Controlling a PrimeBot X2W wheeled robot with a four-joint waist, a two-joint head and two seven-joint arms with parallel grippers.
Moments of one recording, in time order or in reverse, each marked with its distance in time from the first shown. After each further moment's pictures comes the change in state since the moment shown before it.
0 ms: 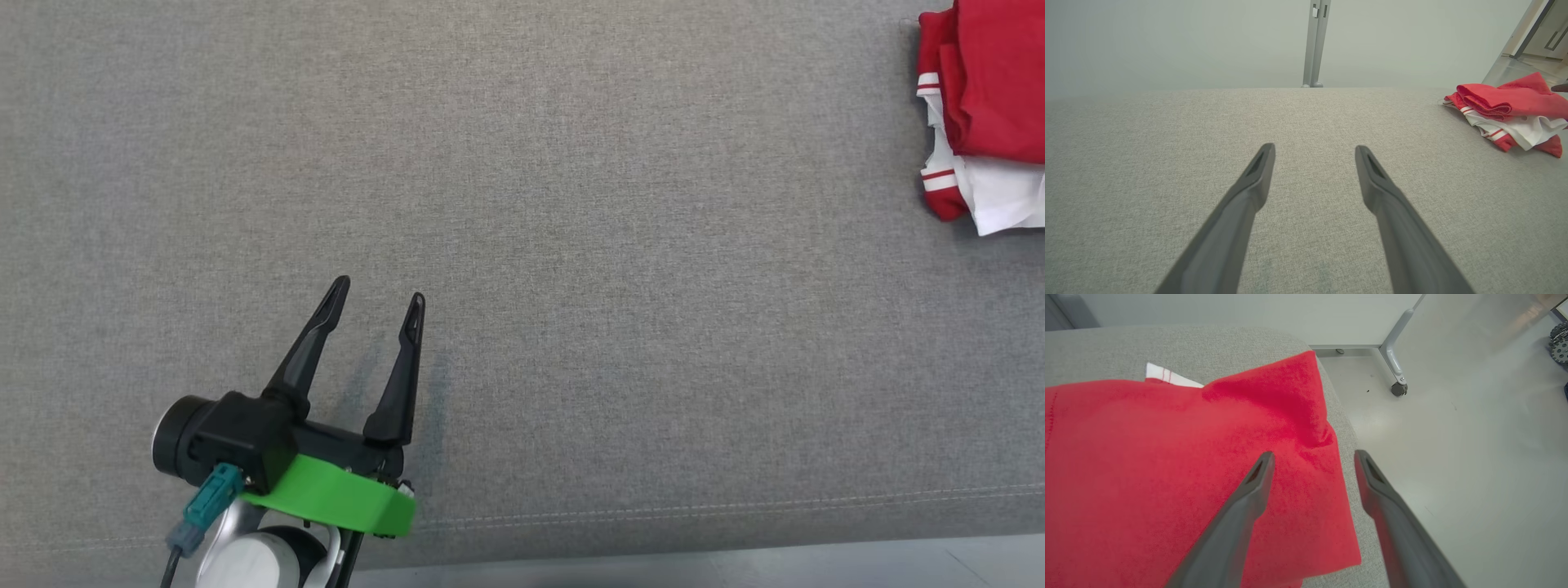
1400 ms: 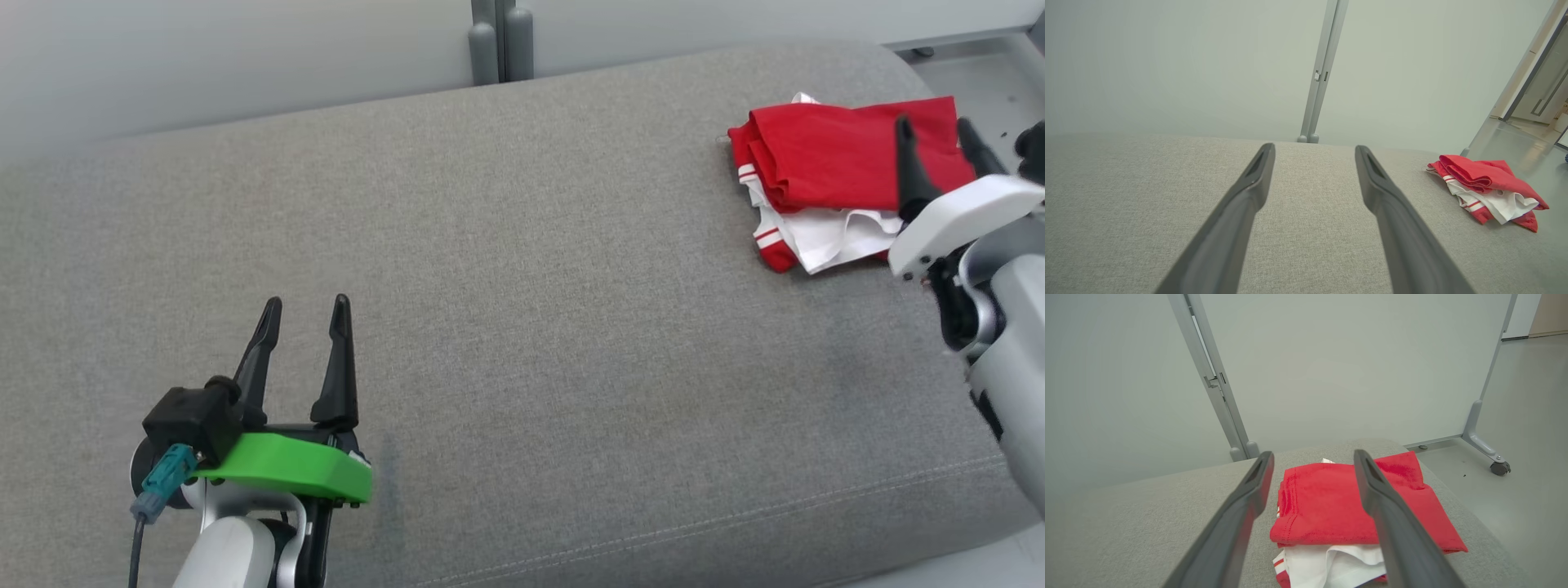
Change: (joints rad) left arm -0.024 -0.077 0.121 0.230 -0.116 0.014 -0.079; right arm 0.172 0.344 -0.014 -0.093 0.072 0.097 -0.444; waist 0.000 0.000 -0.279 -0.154
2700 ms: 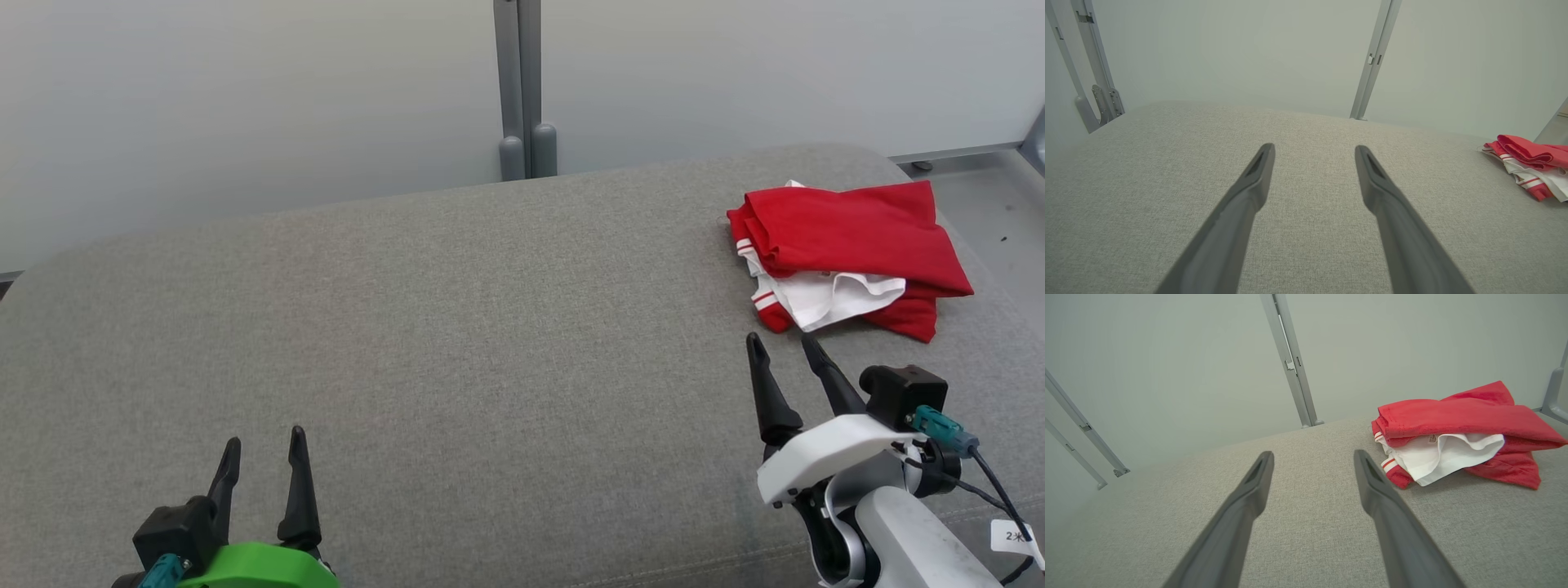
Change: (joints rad) left arm 0.212 -0.017 0.111 0.107 0.058 0.022 -0.026; right arm 0.593 0.214 -0.059 -0.487 -0.145 -0.097 -0.018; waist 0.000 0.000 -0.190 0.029
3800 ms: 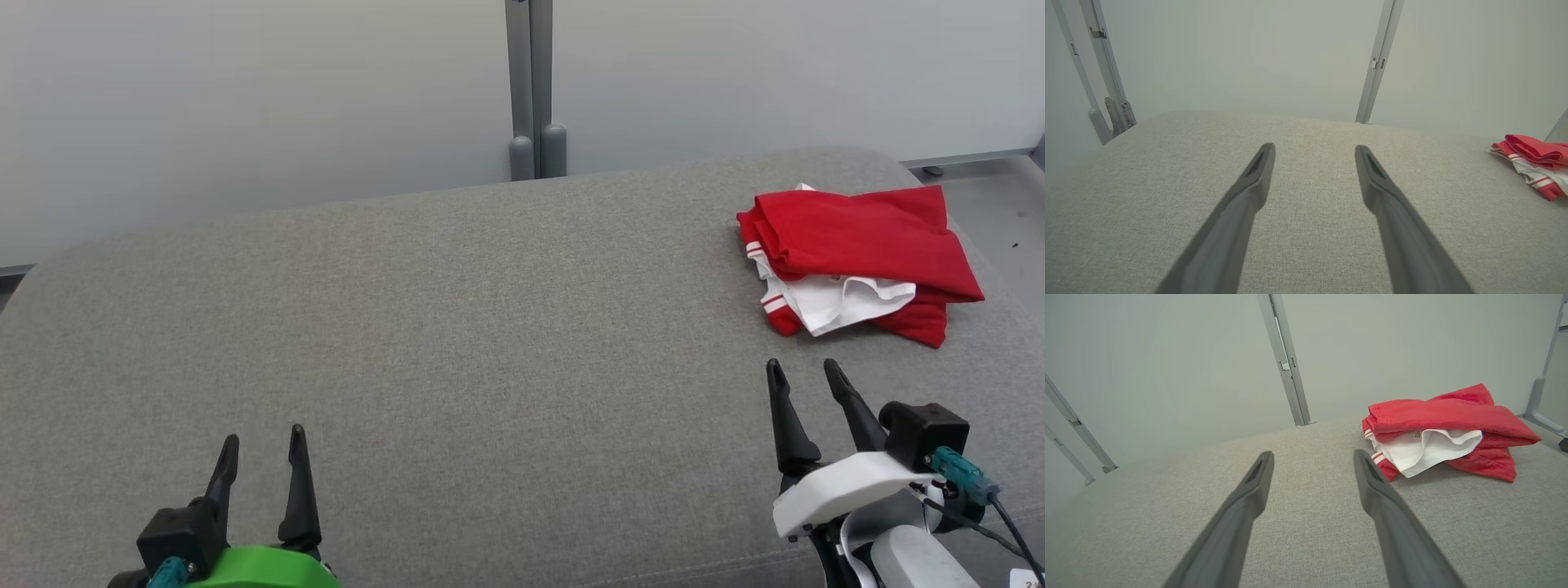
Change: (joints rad) left arm 0.009 -0.004 0.006 -0.016 0.049 0.000 -0.009; right arm 0.121 0.023 -0.082 -0.100 -0.104 -0.001 0.000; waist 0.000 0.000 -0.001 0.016
